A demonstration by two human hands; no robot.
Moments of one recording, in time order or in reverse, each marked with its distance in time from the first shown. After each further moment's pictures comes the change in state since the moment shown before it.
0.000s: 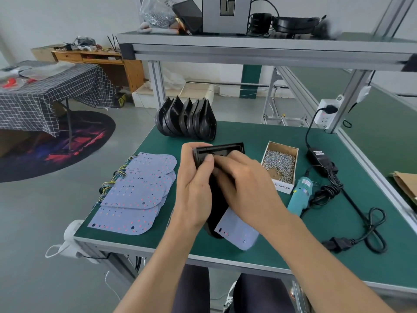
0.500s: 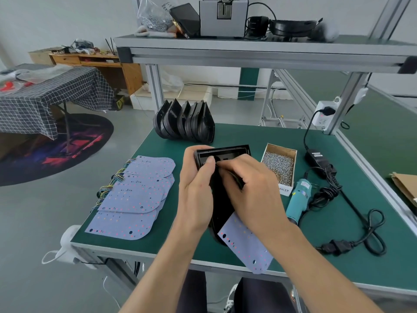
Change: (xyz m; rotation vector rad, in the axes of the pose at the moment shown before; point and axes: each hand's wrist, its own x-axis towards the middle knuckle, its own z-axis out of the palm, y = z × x) left_hand 0.002 -0.002 0.005 -0.106 0.020 -0.126; right_hand -0.009 0.012 0.006 0.154 0.196 0.080
